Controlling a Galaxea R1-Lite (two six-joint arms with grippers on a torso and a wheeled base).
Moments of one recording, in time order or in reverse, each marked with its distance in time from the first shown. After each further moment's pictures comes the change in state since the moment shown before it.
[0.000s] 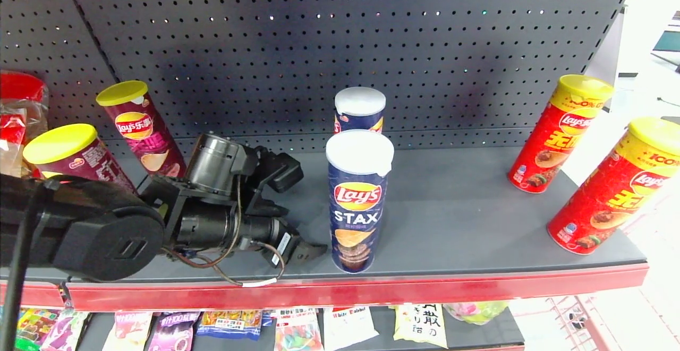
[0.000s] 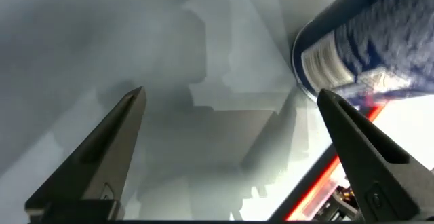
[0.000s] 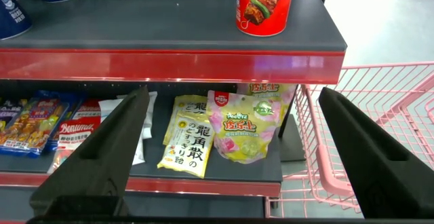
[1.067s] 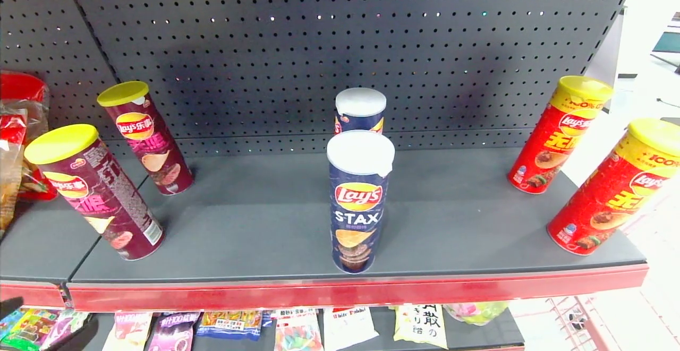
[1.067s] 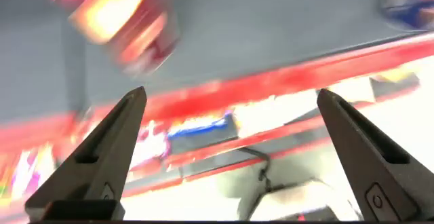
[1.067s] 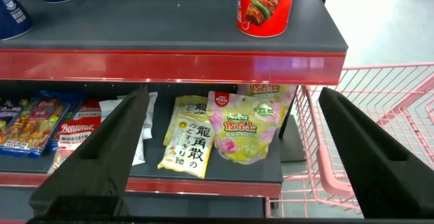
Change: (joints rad) left arm 0.442 -1.147 0.537 0.315 0.160 -0.168; right arm 0.000 0.000 0.000 -0.001 0.000 0.000
